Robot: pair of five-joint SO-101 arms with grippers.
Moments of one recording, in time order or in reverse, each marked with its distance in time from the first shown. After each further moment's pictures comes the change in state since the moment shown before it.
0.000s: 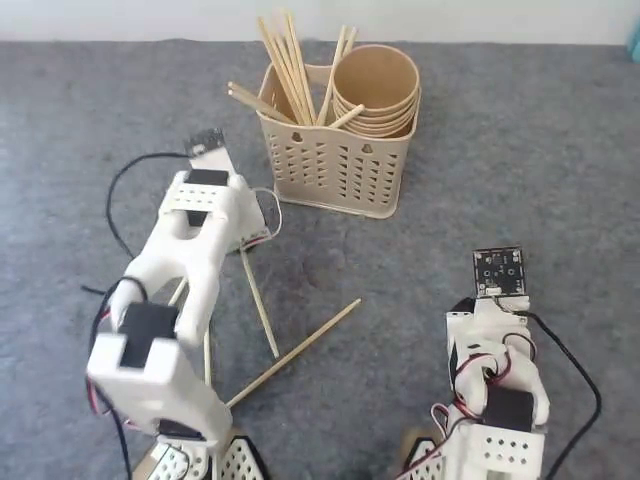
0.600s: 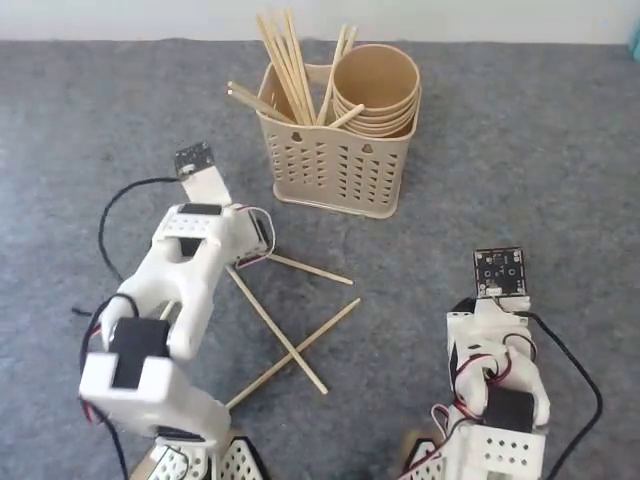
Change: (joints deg) left arm -1.1 -0.5 13.9 -18.5 -0.4; right arm 0.0 0.0 0.0 0.0 -0.1
